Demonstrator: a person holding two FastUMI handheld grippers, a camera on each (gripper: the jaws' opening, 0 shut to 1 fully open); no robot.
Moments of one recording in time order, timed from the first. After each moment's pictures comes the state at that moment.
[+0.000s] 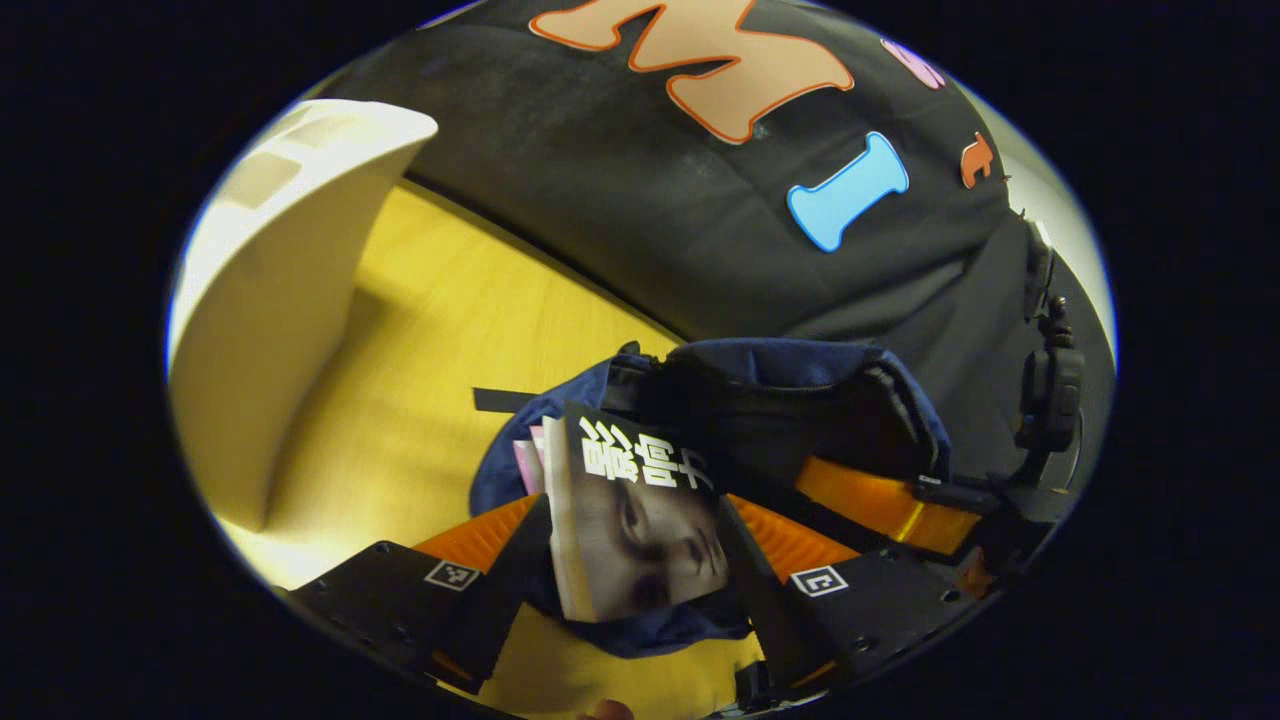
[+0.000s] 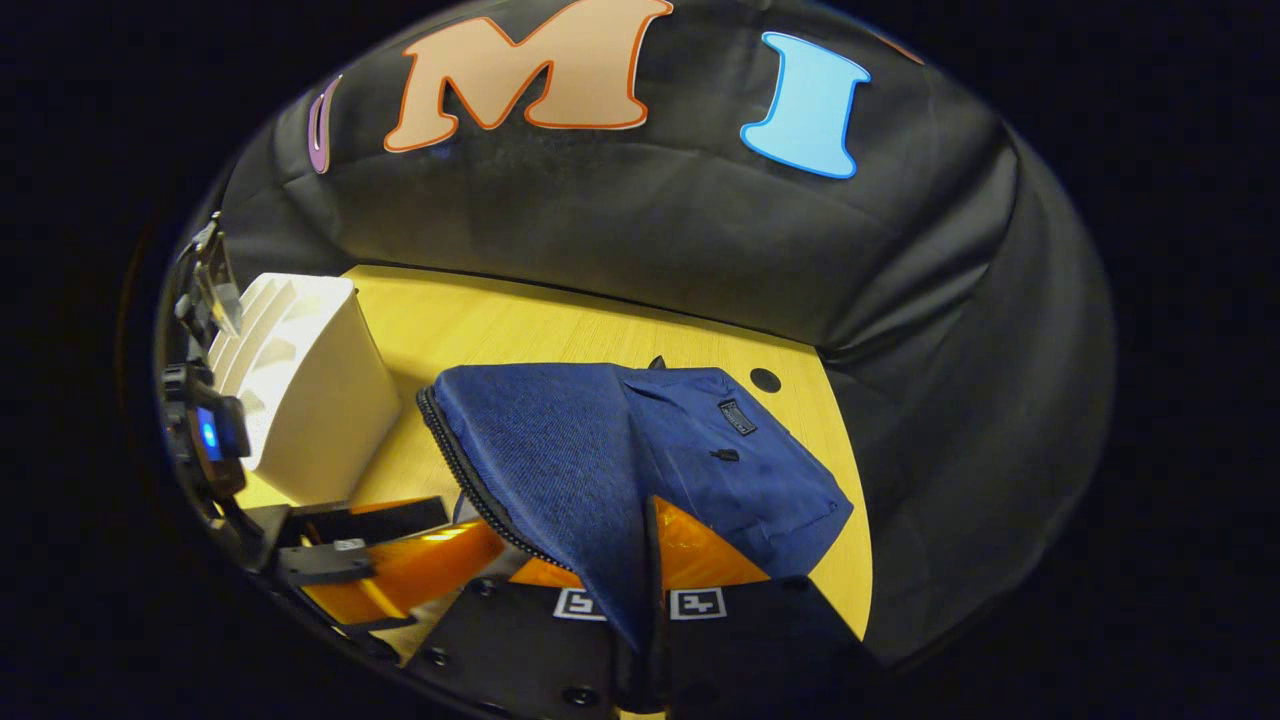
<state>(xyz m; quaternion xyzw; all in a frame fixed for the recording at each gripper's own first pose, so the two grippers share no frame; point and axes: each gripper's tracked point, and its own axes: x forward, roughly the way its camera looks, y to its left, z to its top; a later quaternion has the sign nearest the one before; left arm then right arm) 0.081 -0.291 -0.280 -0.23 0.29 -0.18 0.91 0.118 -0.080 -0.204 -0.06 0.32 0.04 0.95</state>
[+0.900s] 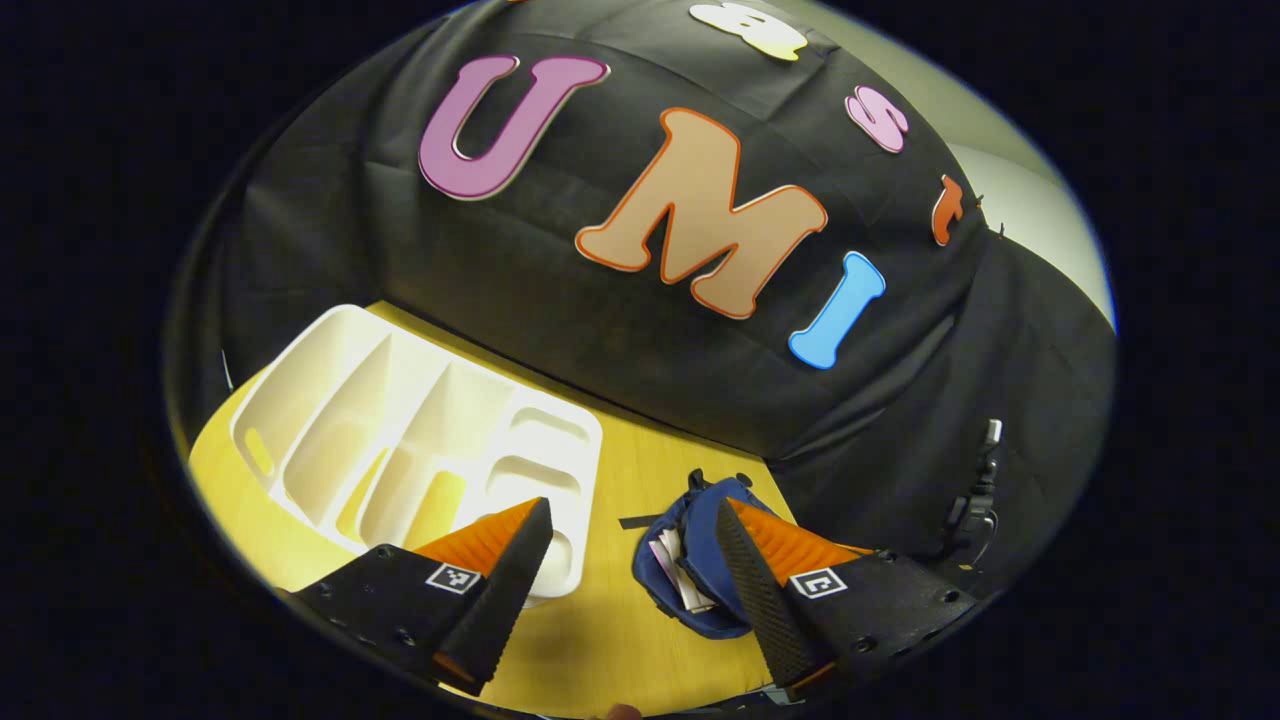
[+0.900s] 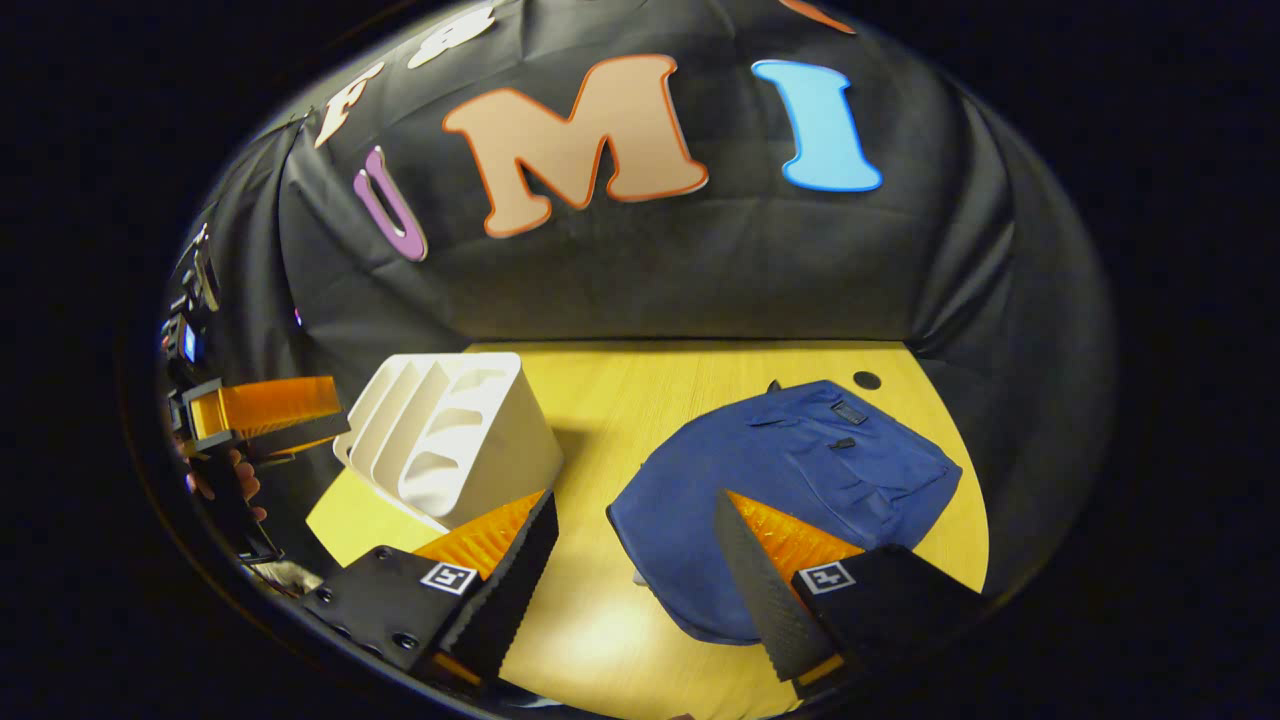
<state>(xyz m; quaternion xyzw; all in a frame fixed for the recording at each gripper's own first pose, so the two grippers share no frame) 0.024 -0.111 -0.093 -0.15 0.17 -0.11 0.97 0.041 0.001 -0.136 0.11 0.23 0.14 0.96</state>
